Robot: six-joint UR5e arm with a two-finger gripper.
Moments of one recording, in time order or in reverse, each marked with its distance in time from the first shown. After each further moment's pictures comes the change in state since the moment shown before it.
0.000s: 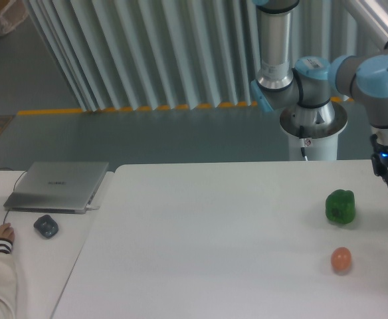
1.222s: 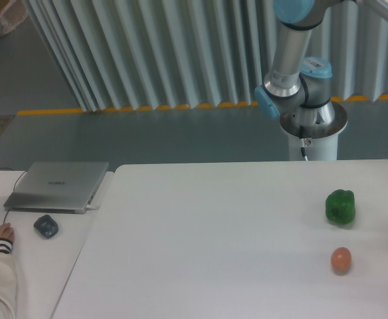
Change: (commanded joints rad) arm 0.212 -0.152 0.118 0.081 0.026 1.175
